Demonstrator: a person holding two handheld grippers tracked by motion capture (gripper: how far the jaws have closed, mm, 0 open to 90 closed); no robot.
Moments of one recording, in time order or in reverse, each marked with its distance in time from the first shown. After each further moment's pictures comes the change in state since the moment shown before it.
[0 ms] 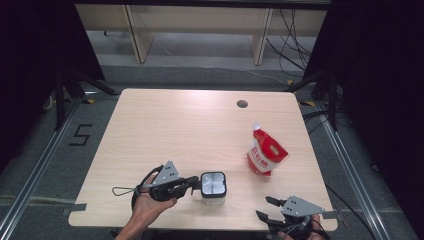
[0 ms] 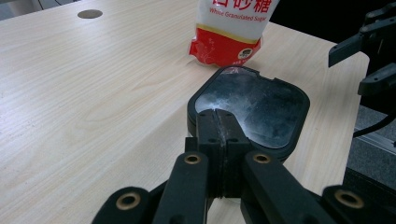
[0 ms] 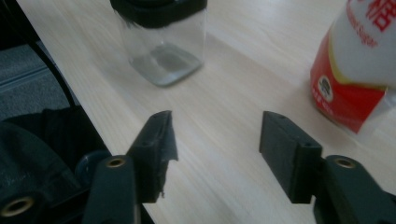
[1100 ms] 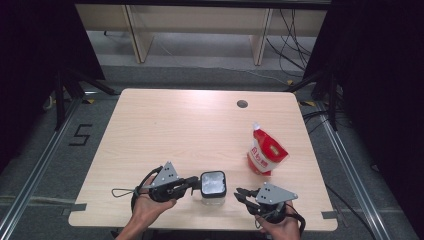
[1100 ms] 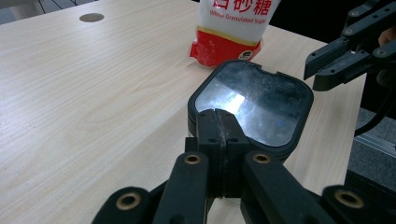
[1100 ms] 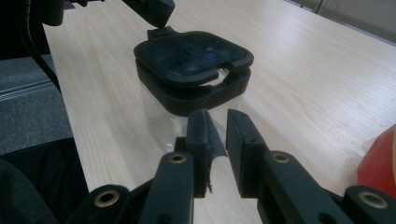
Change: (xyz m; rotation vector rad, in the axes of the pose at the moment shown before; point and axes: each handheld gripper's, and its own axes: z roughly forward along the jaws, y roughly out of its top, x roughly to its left) left arm 0.000 -0.003 0.000 -0.032 -0.003 -0.005; right arm 0.014 0.046 0.049 -0.089 0.069 -0.113
